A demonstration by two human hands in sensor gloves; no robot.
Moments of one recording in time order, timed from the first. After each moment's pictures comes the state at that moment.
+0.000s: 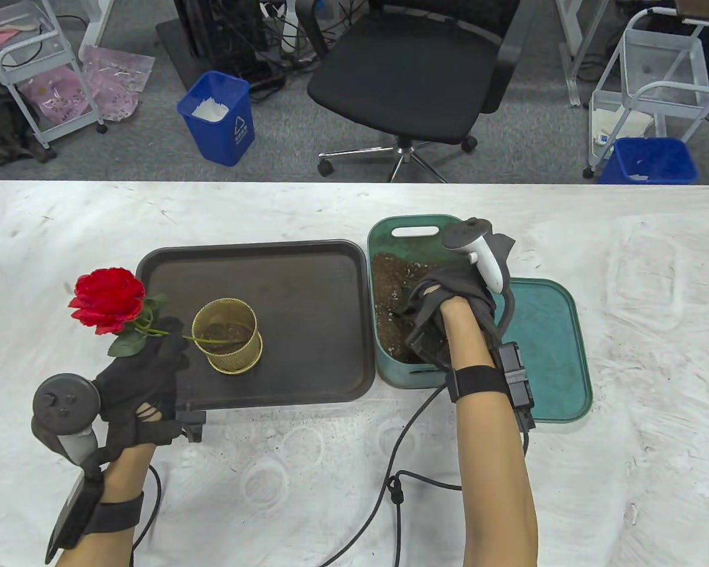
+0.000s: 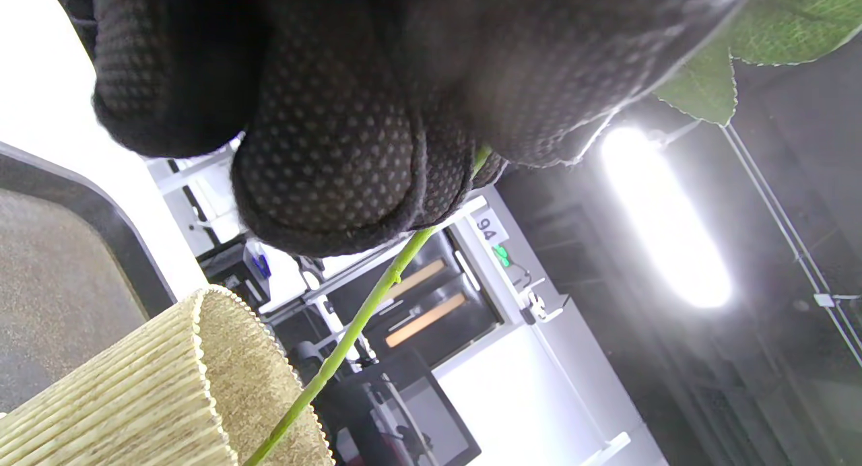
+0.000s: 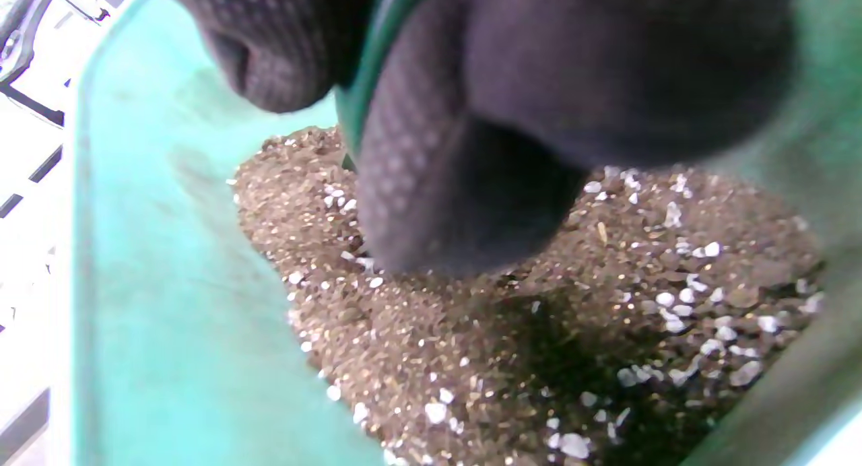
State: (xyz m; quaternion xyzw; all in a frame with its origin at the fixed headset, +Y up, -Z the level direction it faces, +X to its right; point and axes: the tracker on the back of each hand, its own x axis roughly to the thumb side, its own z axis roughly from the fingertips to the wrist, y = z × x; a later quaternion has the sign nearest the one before) left_hand -0.338 -0.666 -0.214 0.21 0.04 0.50 0.84; right_hand 0.122 -0.650 -0.371 -0.21 0.31 0.87 0.31
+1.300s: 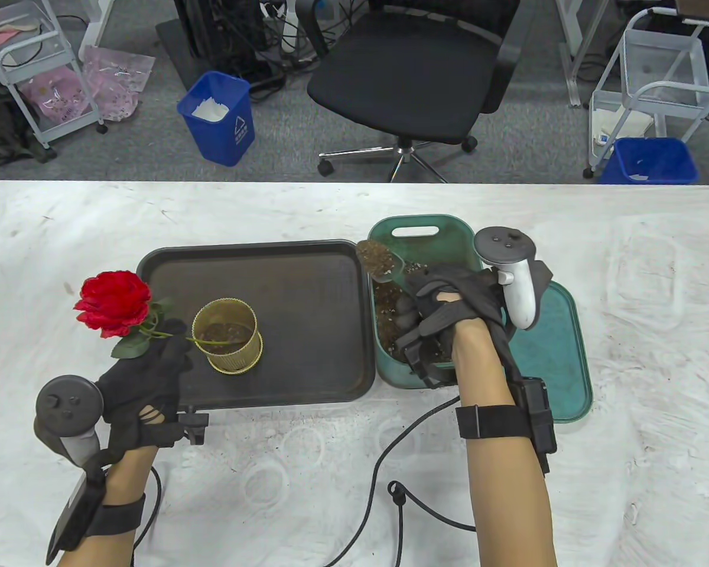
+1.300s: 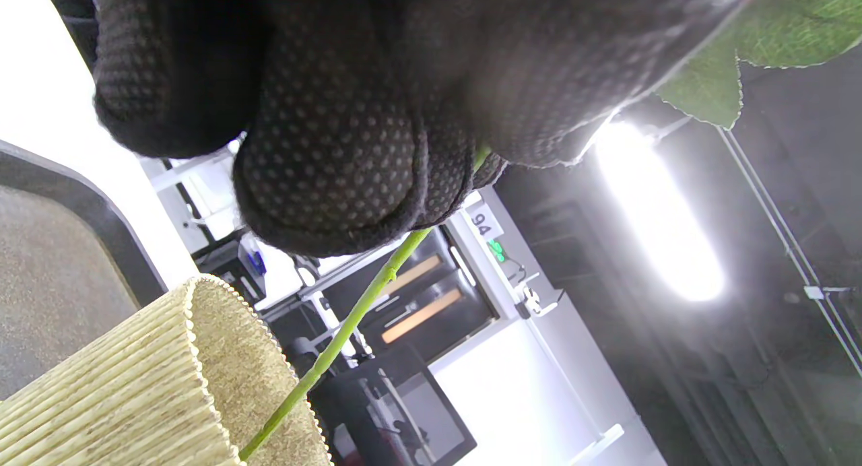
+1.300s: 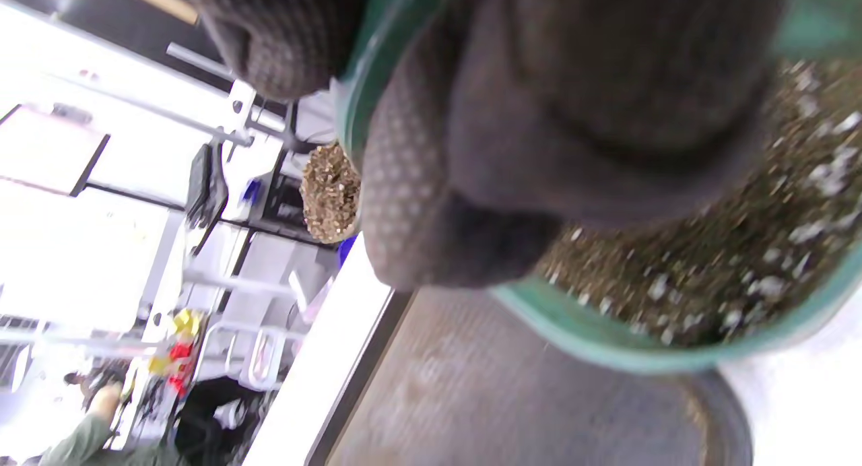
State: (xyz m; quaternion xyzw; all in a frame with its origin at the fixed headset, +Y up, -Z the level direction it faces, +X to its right) left_hand -0.337 -0.668 -0.213 0.21 0.03 0.50 0.84; right_hand 0.109 -0.588 -0.317 -0.15 0.23 0.81 0.52
